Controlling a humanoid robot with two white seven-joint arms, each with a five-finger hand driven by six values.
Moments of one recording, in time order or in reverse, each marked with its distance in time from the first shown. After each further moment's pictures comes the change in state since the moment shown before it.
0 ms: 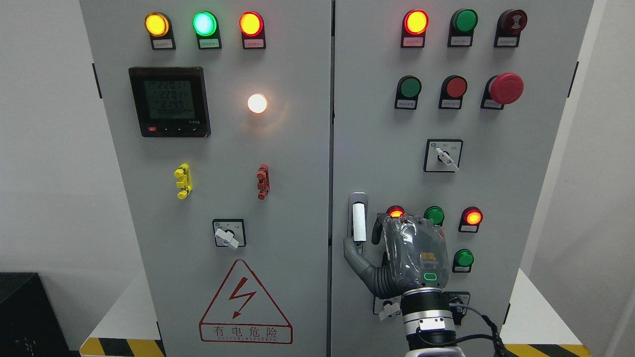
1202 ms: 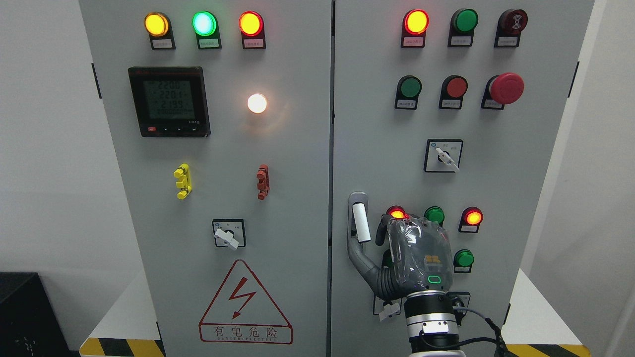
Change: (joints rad) left arm 0.000 0.000 0.000 0.000 0.000 0.001 0.000; right arm 0.010 0.000 -0.008 -0.005 -0.001 0.002 -0.016
